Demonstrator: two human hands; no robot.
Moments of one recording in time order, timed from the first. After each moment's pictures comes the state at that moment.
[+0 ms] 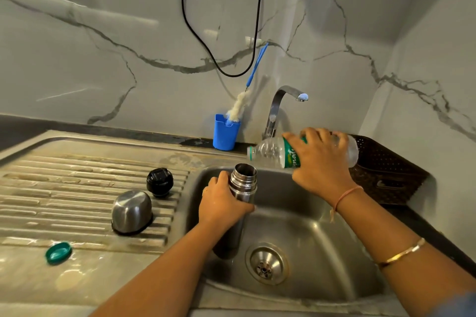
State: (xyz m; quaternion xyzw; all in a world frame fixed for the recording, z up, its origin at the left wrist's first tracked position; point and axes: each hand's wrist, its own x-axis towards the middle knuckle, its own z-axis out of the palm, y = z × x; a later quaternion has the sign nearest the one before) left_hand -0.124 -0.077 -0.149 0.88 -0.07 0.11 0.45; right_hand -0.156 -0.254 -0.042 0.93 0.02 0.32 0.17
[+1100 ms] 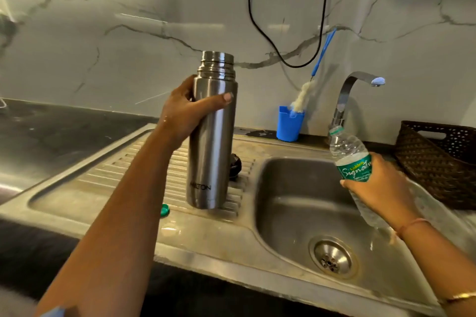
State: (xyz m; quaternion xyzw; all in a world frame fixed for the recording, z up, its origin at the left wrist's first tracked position) left_hand -0.177 0.087 -0.003 0.76 -0.10 0.25 0.59; right_hand -0.148 -0.257 -0.116 0.94 -0.07 0.23 -0.26
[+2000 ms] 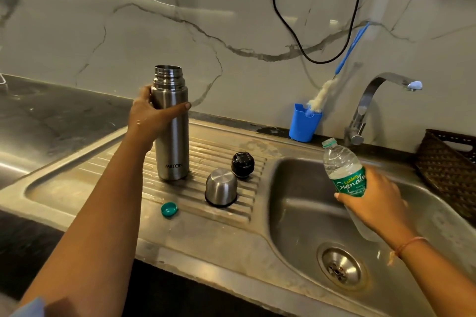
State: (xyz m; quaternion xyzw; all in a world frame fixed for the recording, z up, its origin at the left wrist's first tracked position) left_hand -0.114 0.191 -0.058 0.74 0.08 0.32 0.58; right_hand -0.137 -0.220 -0.132 0.96 -0.05 0.18 -0.20
